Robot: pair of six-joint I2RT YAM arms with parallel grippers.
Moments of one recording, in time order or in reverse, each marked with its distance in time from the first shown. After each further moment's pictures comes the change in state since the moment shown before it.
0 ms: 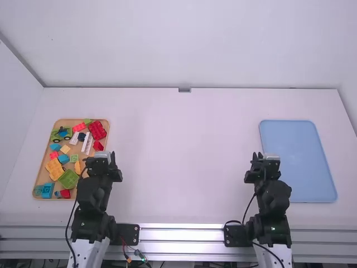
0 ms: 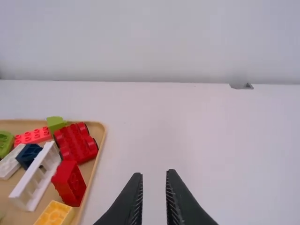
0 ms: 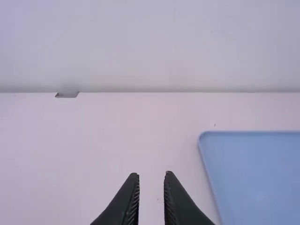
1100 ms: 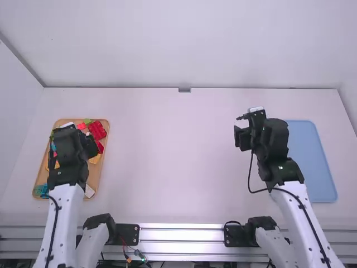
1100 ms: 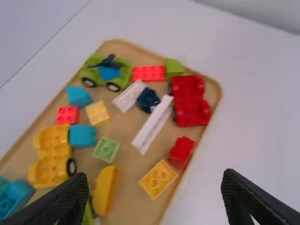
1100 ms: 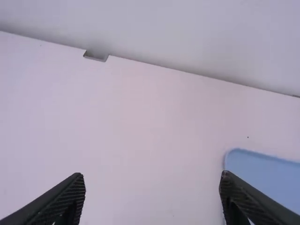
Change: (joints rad) left arm 0.331 0.752 0.596 -0.350 -0.157 -0.127; right arm 0.111 0.822 0.661 -0.201 -0.043 -0.139
